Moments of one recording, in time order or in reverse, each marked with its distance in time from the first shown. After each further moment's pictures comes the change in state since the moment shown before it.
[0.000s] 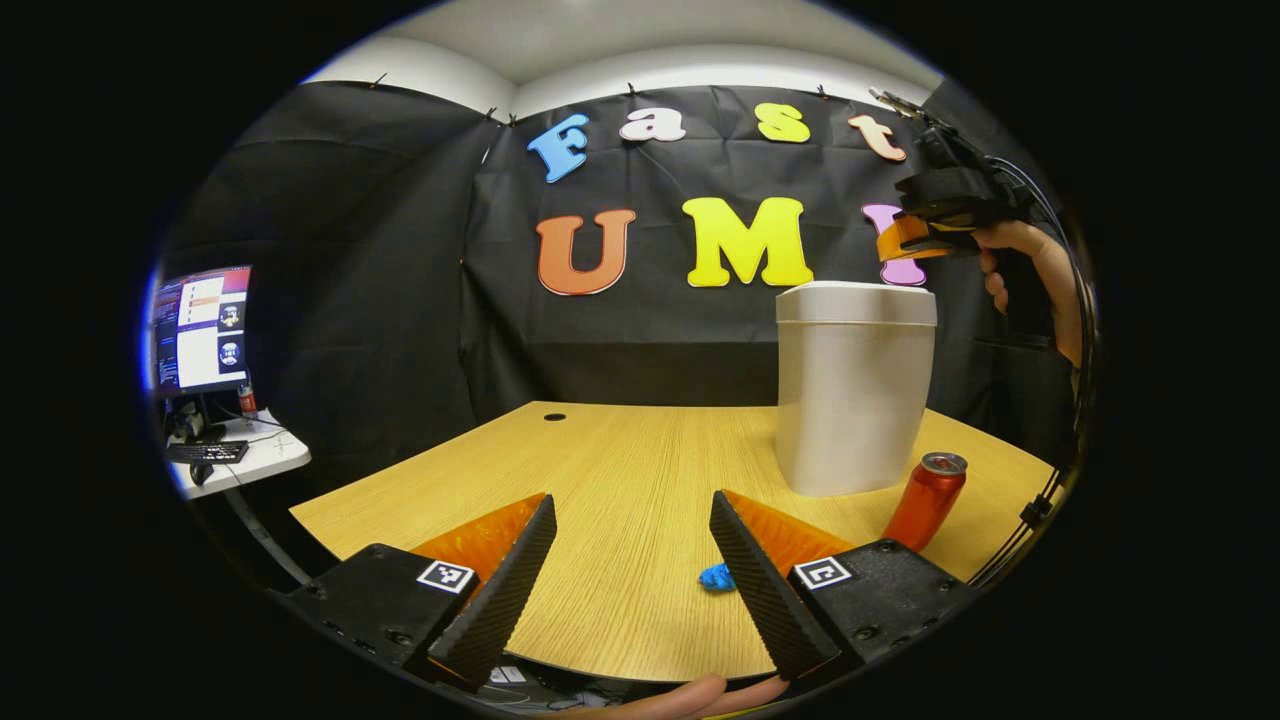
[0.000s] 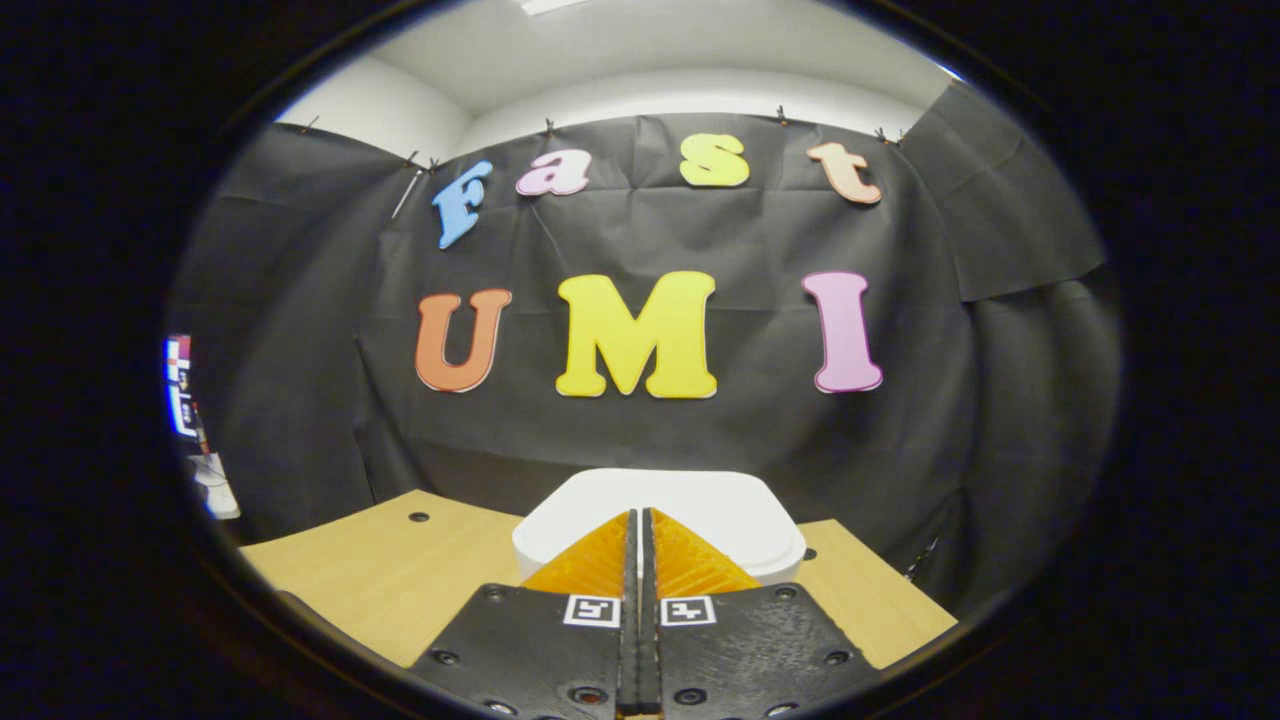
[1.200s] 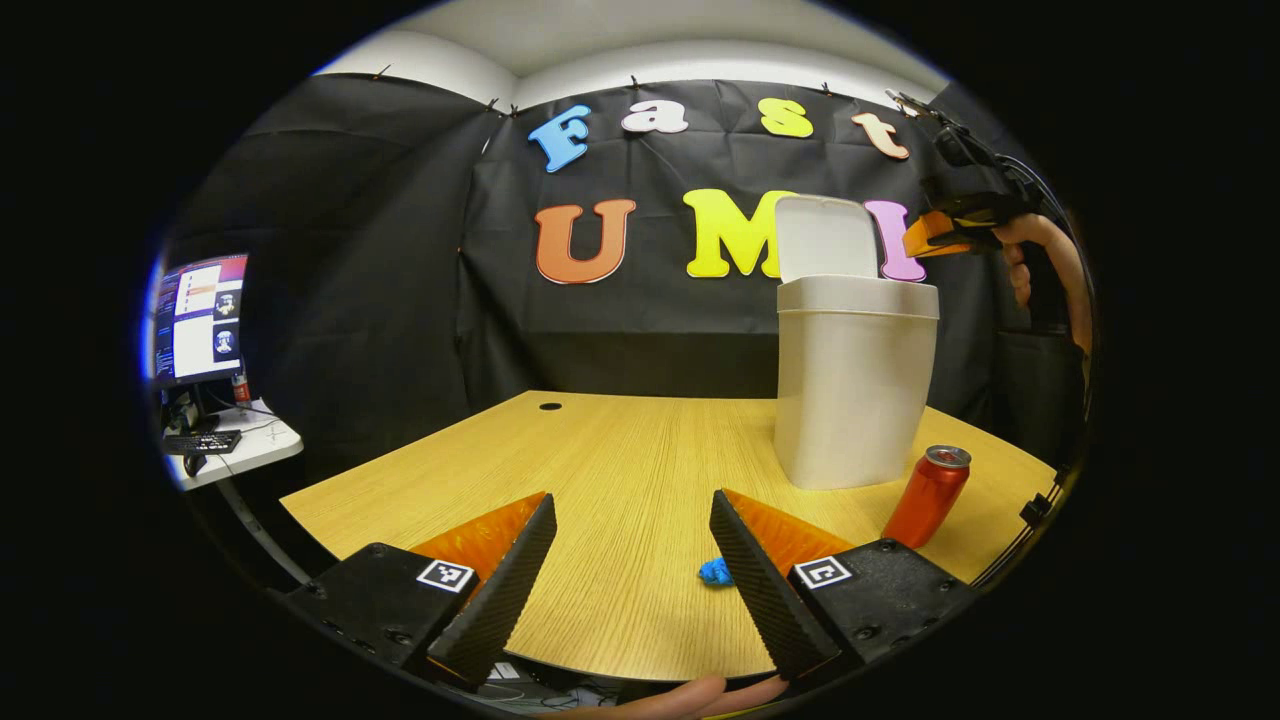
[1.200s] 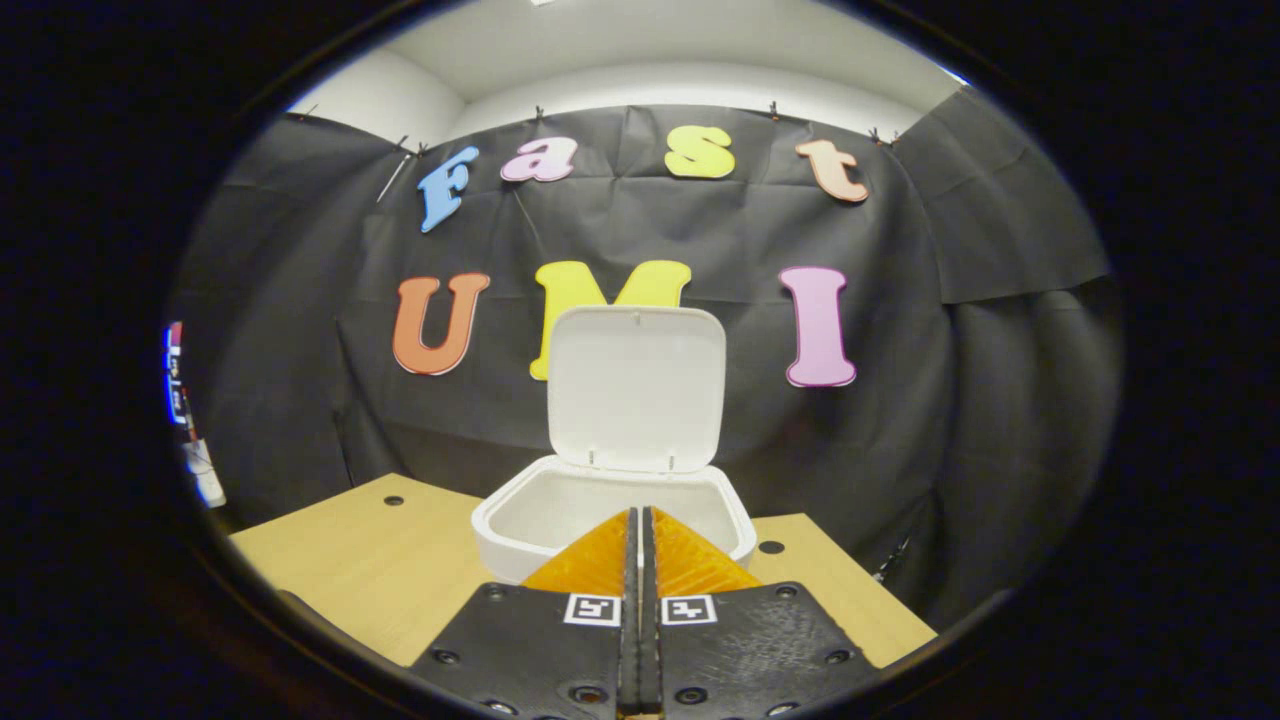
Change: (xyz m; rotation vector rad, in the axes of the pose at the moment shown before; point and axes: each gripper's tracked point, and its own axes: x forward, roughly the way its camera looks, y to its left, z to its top) left arm 0.004 -0.002 -0.009 -0.008 0.020 -0.009; right arm -0.024 -0.025 0.003 -0.051 0.000 -0.040
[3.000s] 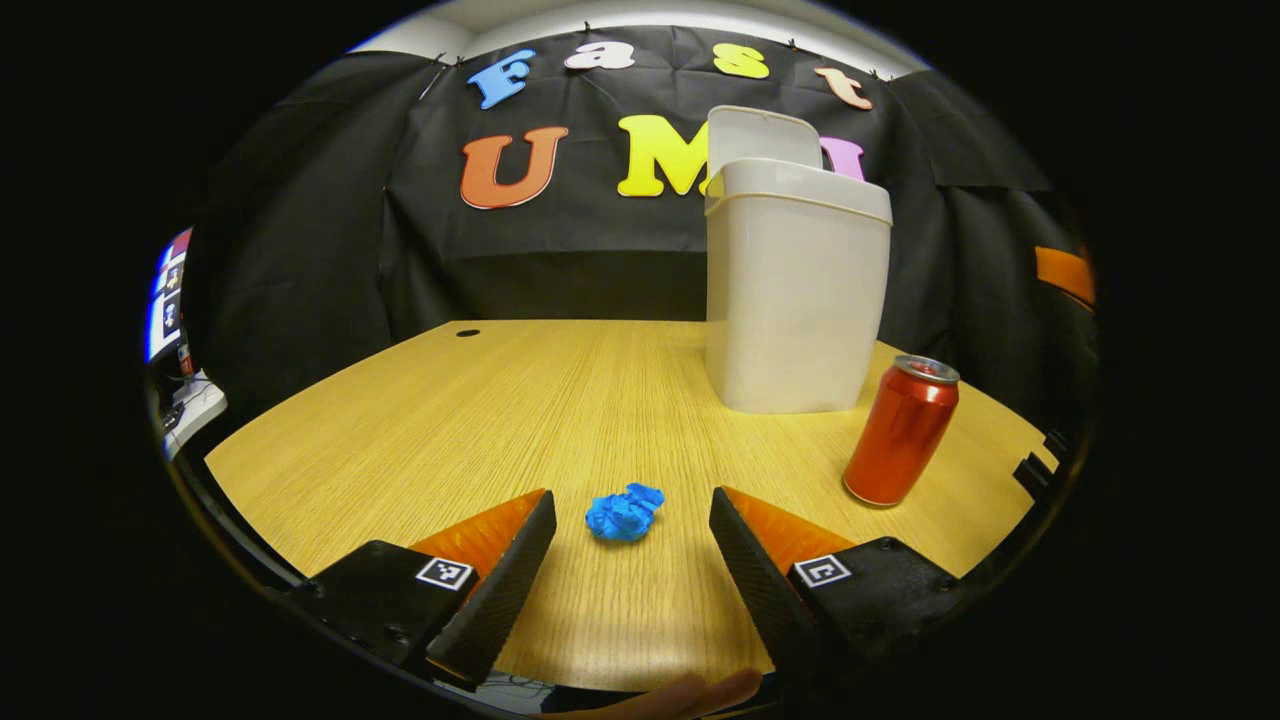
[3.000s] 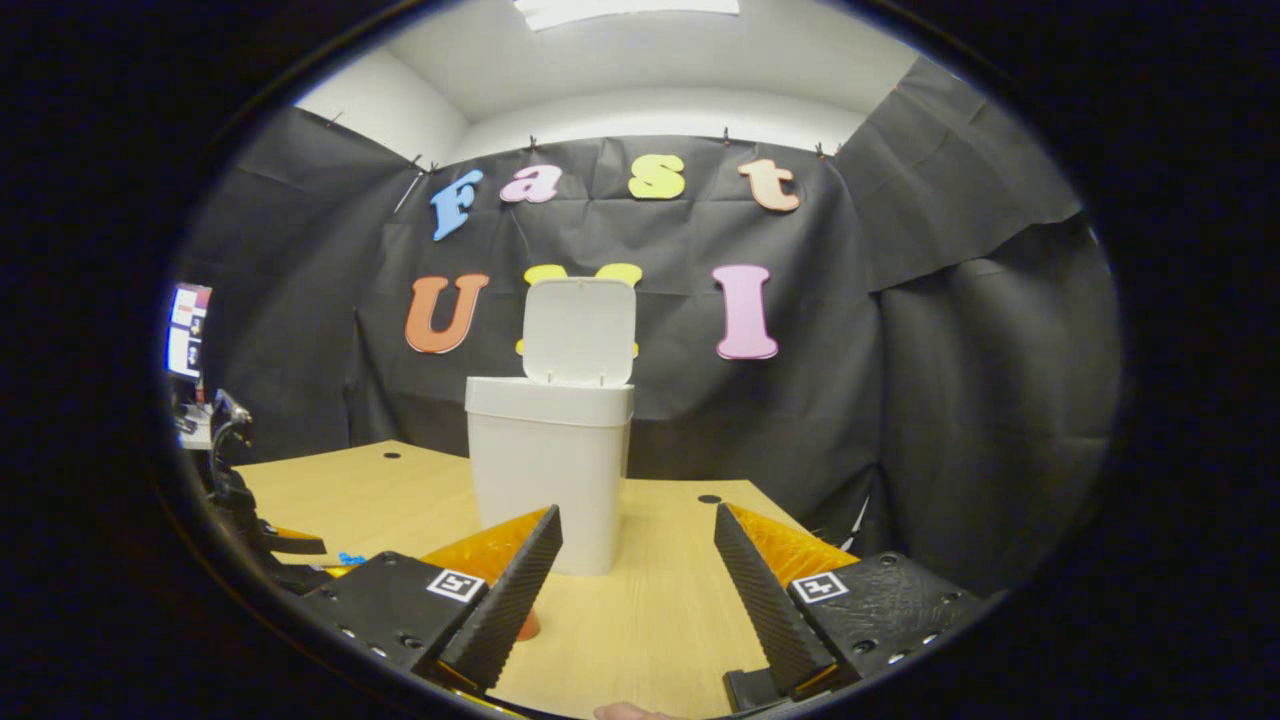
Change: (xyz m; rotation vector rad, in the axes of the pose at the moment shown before) left arm 0.037 -0.078 -0.085 0.032 0.221 -0.151; right arm -0.162 -0.103 -0.138 0.011 -0.061 -0.010
